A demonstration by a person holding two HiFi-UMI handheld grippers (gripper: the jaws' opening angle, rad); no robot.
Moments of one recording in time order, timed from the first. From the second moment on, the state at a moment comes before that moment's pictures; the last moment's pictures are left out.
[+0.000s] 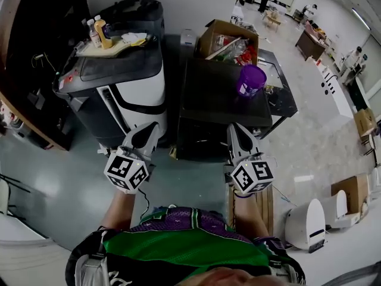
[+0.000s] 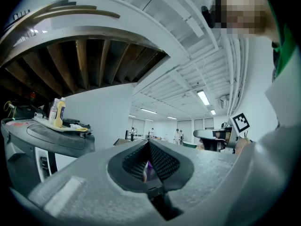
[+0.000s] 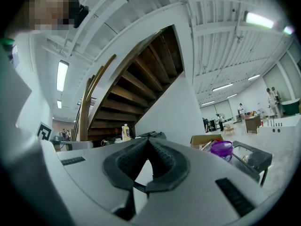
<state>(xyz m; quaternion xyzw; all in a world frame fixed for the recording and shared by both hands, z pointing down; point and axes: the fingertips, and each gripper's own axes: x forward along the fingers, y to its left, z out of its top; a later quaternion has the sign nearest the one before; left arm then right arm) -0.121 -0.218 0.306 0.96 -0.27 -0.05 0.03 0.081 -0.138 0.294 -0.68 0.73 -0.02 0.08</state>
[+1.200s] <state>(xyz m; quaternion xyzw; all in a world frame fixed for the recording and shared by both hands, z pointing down) -0.080 -0.227 0.328 0.96 -0.27 -0.04 0.06 0.115 -0.195 0.364 -0.61 0.77 -0.14 0.11</state>
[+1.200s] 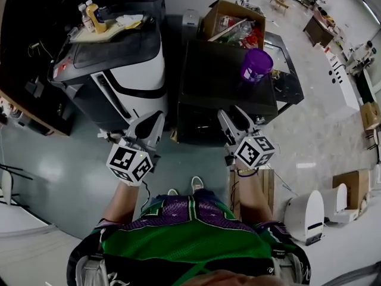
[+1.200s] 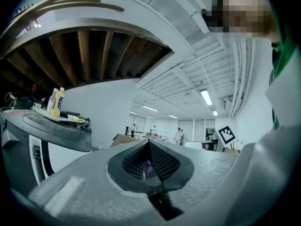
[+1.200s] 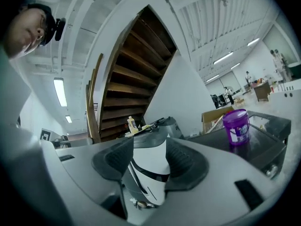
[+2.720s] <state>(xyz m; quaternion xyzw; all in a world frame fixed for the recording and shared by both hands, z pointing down) -0.009 -0.228 0.409 0.92 -0.38 0.04 0.06 0.166 -0.321 0.754 -0.50 0.70 -0.48 0.17</state>
